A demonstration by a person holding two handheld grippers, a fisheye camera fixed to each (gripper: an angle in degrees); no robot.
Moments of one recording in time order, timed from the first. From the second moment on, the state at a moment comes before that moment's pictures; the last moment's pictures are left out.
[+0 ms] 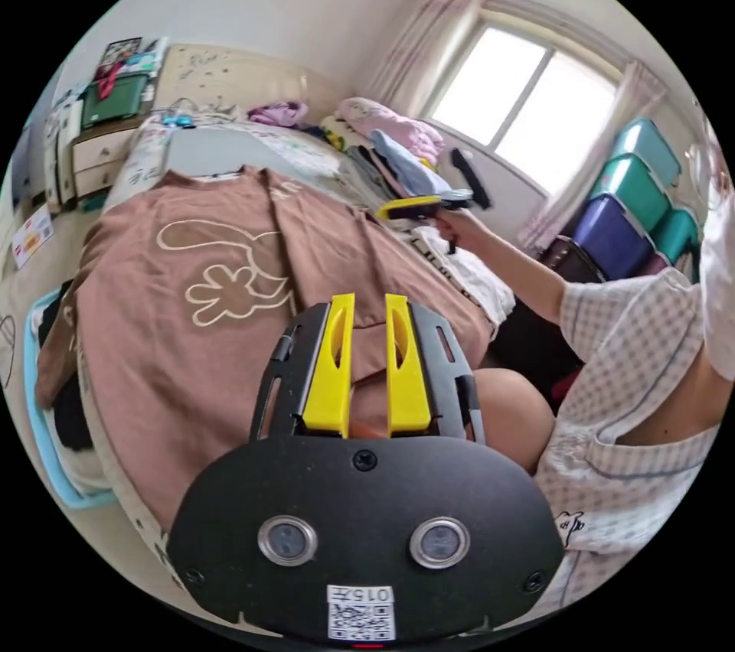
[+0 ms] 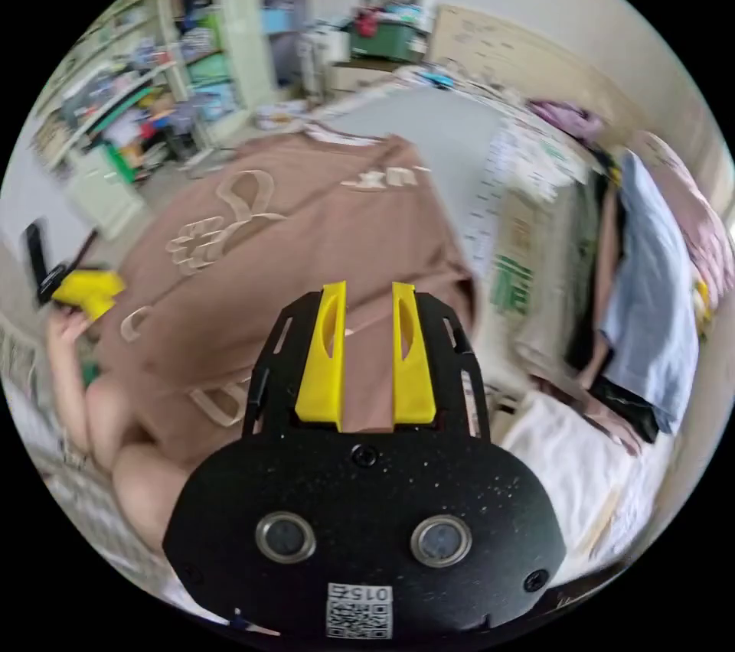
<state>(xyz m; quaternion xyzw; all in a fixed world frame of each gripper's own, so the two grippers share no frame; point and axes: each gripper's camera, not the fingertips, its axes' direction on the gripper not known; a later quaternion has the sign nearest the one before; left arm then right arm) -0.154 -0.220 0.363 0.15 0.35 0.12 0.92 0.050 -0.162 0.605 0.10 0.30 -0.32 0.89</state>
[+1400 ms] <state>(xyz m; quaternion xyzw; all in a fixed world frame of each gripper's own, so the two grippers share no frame) -0.199 -0.252 0.382 0.00 0.25 0.15 0.96 -0.059 0.066 0.751 -0.02 0.35 -0.44 0.83</state>
